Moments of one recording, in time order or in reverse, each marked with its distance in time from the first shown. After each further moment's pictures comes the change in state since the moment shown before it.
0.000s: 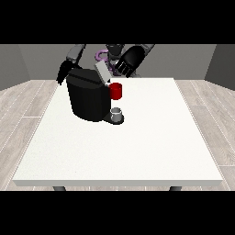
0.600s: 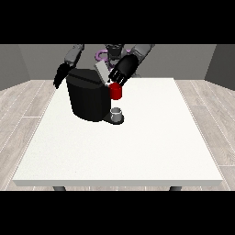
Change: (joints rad) left arm -0.060 -0.008 0.000 0.033 -0.019 0.008 0.004; right arm -0.057 -0.021 -0.028 -0.003 -0.001 -0.010 0.016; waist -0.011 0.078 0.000
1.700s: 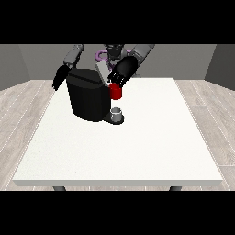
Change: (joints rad) left arm -0.030 0.012 0.007 0.023 -0.027 0.031 -0.046; right arm -0.019 0.000 -0.018 0.021 -0.009 -0.015 -0.008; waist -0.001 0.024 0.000
